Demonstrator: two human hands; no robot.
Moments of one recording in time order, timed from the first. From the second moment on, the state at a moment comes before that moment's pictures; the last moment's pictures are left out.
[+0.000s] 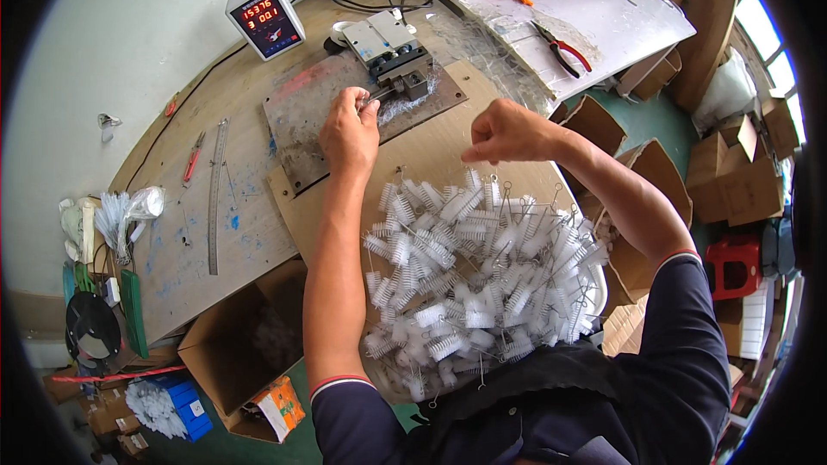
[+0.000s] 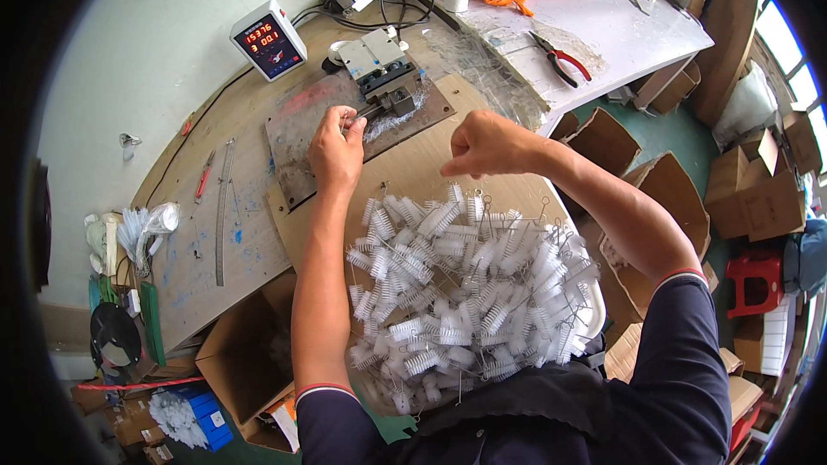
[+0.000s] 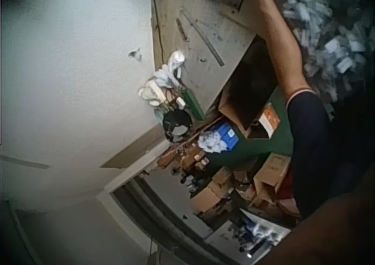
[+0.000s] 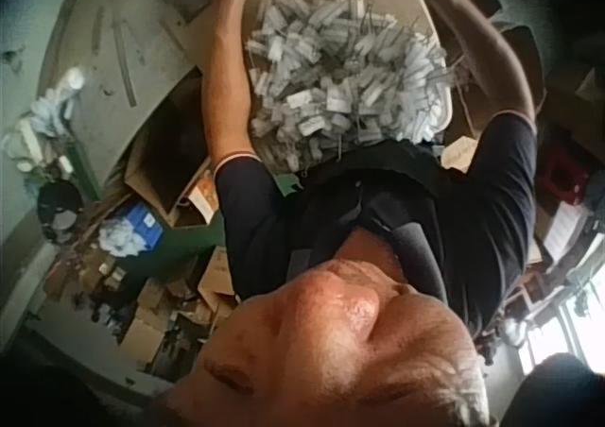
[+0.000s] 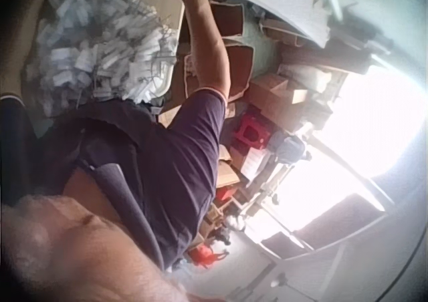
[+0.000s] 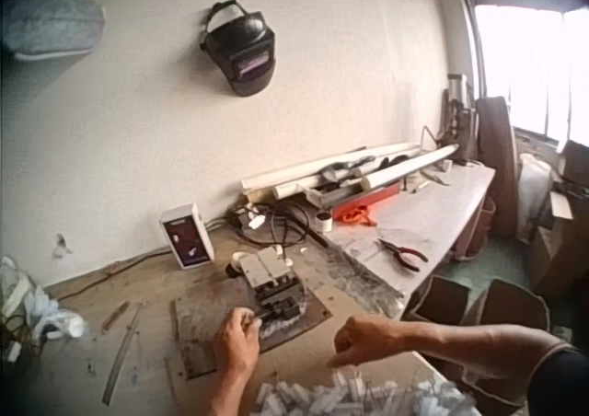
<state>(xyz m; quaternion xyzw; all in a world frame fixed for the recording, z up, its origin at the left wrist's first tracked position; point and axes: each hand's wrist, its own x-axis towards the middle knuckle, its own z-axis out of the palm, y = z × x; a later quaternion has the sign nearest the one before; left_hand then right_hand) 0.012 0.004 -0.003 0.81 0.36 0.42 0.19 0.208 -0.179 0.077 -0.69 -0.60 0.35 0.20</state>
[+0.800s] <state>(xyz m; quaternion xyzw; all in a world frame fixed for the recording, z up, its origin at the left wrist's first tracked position) 0.005 0.015 -0.009 0.77 0.35 0.49 0.21 0.183 -0.174 0.051 -0.76 -0.58 0.21 0.23</state>
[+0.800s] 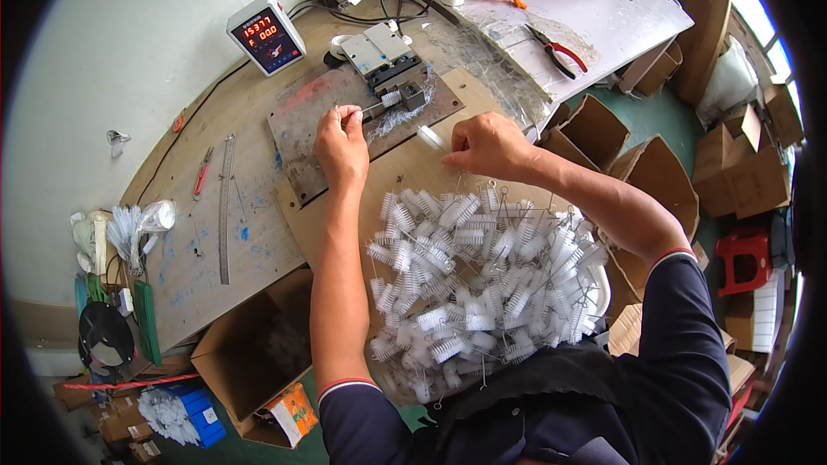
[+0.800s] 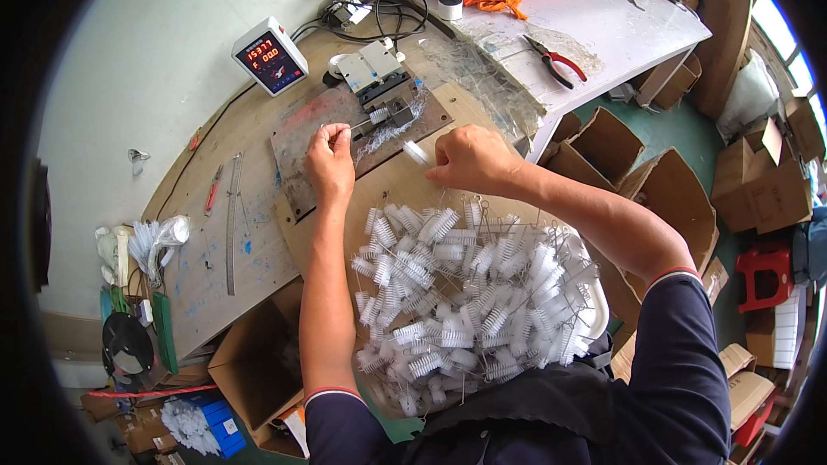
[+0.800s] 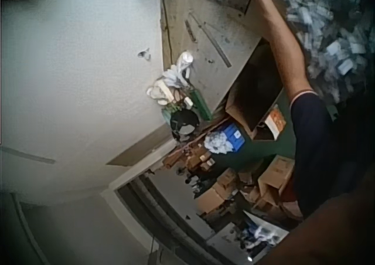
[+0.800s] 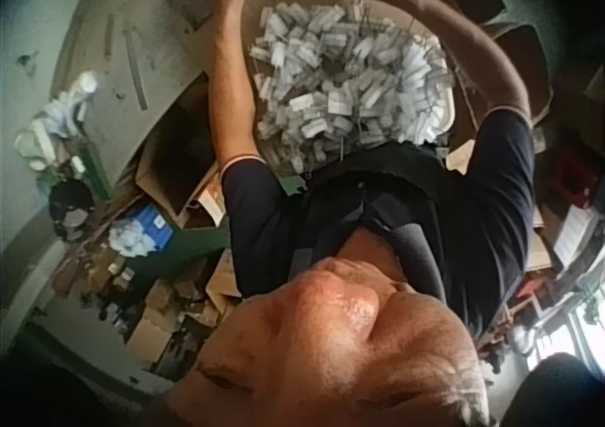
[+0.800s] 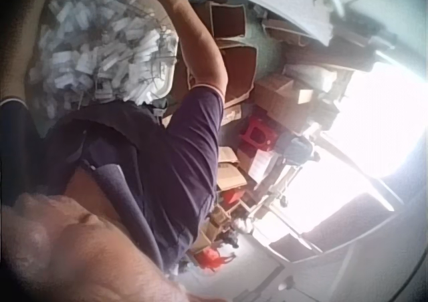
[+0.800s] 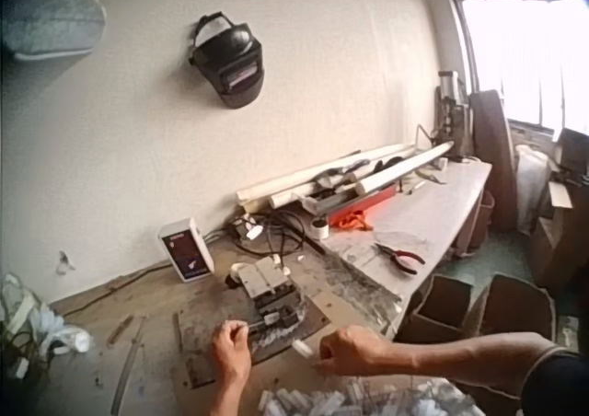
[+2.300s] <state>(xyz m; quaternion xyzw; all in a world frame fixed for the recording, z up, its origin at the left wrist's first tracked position) -0.005 0.001 0.004 0.66 0.36 0.48 0.45 0.175 -0.089 0.038 -0.77 -0.45 0.24 0.38</state>
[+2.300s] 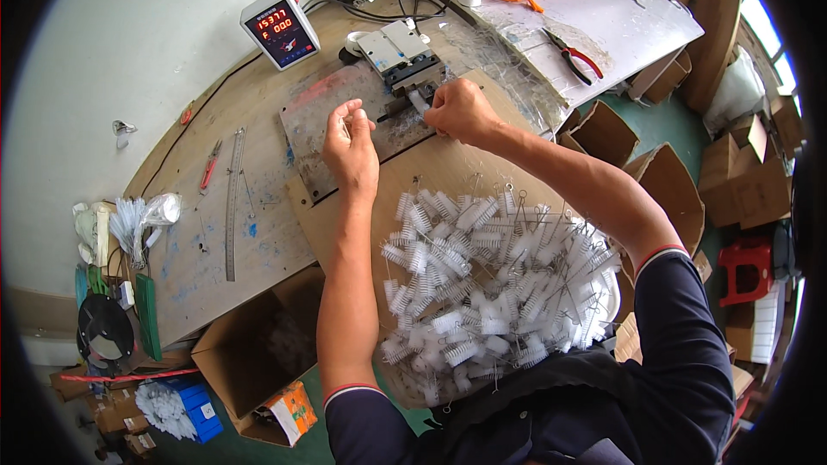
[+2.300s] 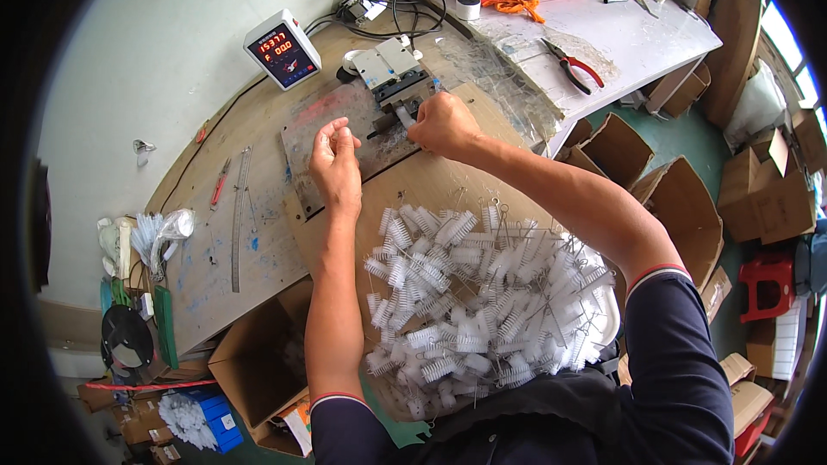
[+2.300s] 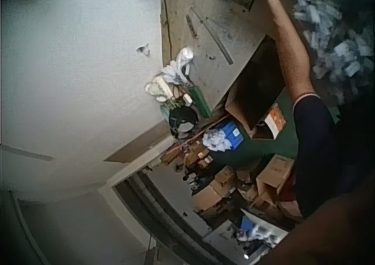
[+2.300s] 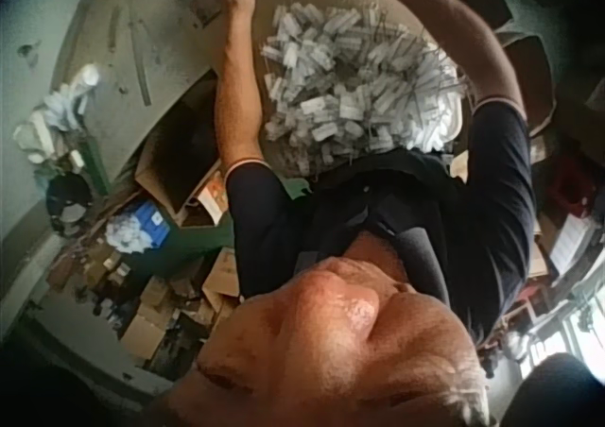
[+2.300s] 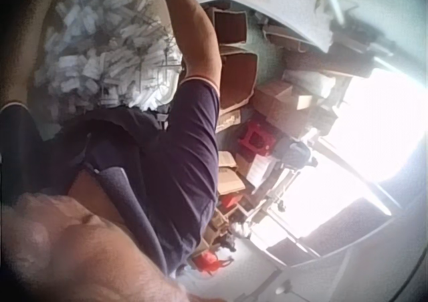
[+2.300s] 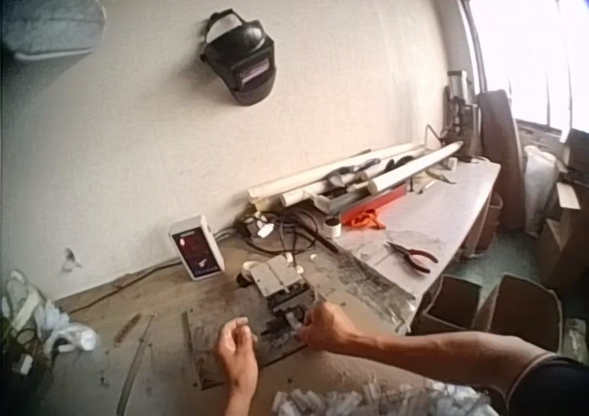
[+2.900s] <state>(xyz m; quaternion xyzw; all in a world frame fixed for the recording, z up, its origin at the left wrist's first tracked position) -0.001 -0.008 0.004 0.76 0.35 0.48 0.27 0.173 -0.090 0.029 -0.76 -0.46 0.21 0.41</state>
